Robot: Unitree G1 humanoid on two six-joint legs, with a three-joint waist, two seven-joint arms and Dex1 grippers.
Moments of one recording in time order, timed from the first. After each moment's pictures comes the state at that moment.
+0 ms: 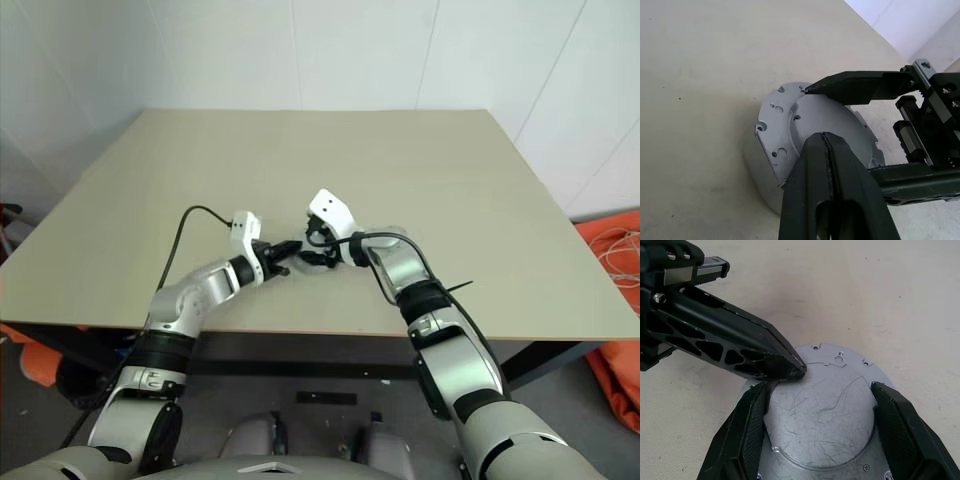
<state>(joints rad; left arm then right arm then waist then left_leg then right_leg) -0.48 0.14 0.04 0.26 -0.46 0.64 -0.51 -0.79 -0.19 0.24 0.67 -0.06 0.22 0.86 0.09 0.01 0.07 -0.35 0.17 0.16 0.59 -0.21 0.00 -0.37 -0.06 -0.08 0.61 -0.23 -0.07</state>
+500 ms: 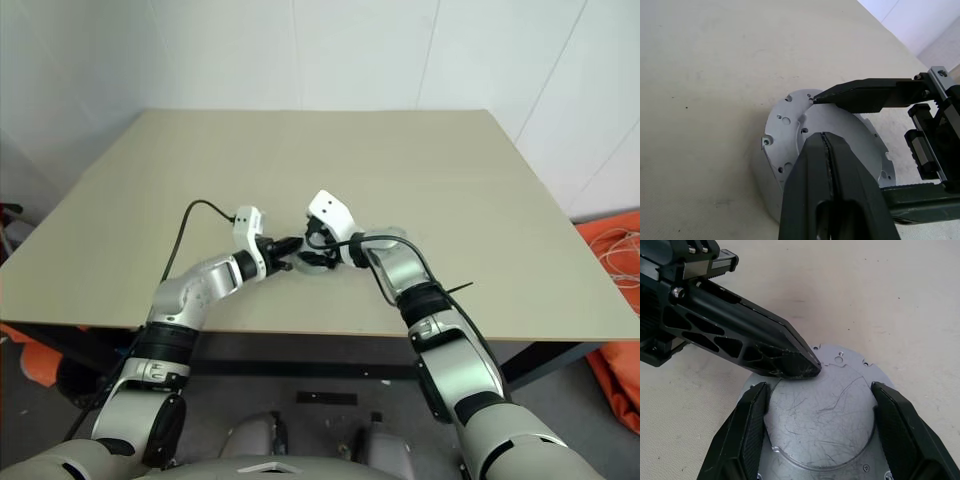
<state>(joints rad) -0.52 0.14 0.03 0.27 -0.44 0.68 -0.50 -0.77 -0.19 0.25 0.63 -0.07 0.23 0.86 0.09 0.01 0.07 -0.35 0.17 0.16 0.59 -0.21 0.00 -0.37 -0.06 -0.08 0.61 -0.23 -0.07</state>
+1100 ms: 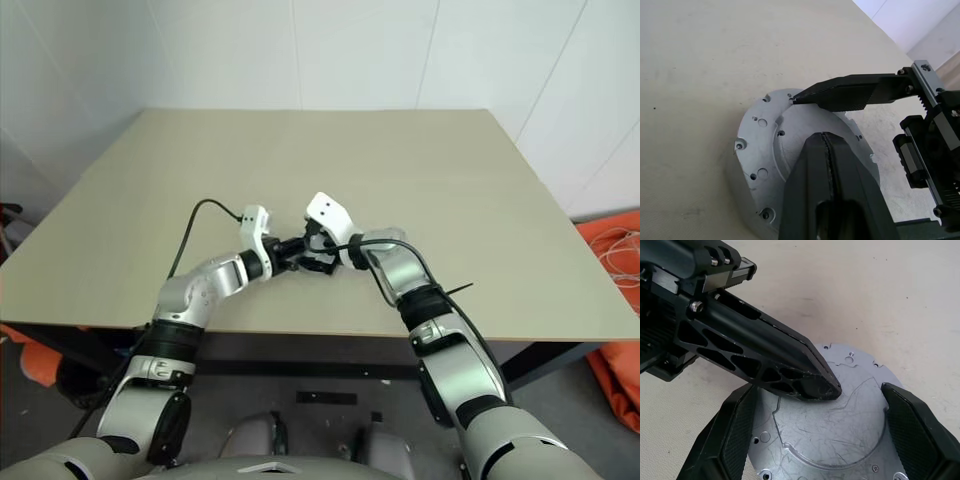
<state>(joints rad) -0.53 0.11 0.03 0.27 -0.44 0.71 -0.51 -0.75 -0.20 0.26 0.56 -0.07 0.27 0.87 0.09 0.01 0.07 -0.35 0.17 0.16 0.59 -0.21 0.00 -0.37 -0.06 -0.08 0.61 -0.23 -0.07</state>
